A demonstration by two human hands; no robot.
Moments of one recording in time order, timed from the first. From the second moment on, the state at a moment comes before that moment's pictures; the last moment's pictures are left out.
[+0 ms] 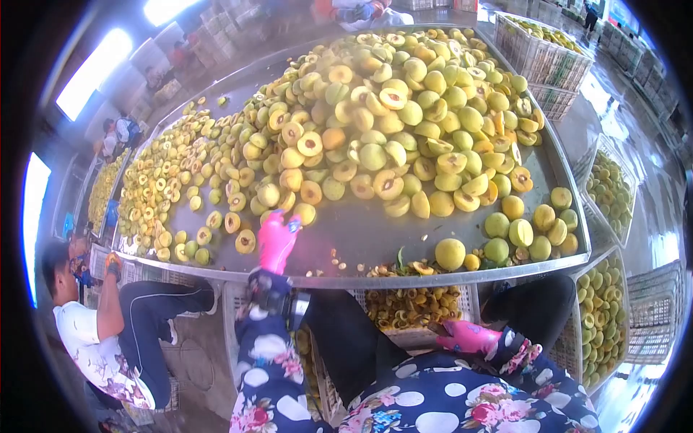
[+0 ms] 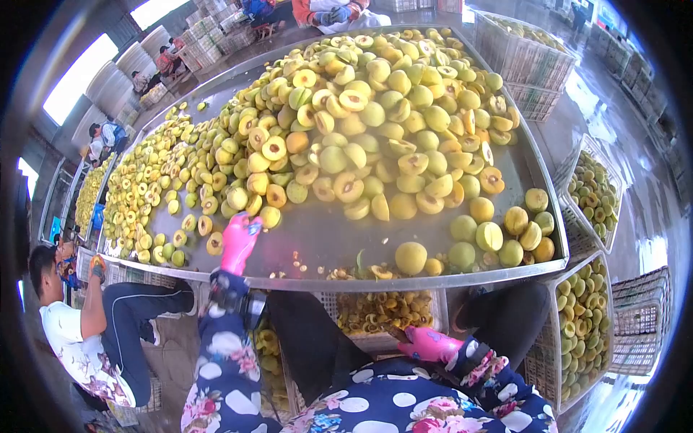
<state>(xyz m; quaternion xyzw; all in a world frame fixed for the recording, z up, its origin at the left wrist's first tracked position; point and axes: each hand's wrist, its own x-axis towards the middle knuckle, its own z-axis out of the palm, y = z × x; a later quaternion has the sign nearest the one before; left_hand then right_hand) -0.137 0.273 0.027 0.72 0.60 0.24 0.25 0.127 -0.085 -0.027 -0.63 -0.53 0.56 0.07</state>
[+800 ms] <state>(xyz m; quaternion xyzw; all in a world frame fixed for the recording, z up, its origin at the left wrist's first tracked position) -0.049 0.073 0.075 0.14 0.19 0.33 0.91 0.113 -0.066 0.094 -0.48 -0.28 0.72 0.43</state>
